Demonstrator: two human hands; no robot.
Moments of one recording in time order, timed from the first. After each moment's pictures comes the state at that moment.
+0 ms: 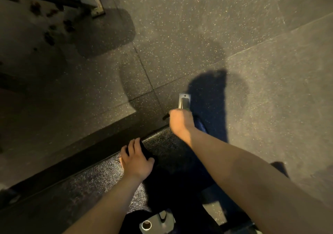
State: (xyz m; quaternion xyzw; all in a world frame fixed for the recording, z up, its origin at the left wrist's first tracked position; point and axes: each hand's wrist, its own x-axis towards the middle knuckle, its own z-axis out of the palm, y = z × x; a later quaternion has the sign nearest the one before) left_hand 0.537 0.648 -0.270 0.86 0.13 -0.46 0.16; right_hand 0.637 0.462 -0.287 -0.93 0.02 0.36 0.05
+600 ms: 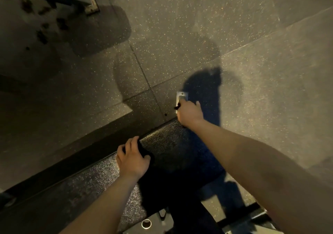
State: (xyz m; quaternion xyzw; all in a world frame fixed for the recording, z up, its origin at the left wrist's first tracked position) left_hand 0.542 0.654 -0.266 0.86 0.14 -0.45 0.18; right_hand 0.640 0.422 -0.298 -0.91 0.11 0.36 0.16
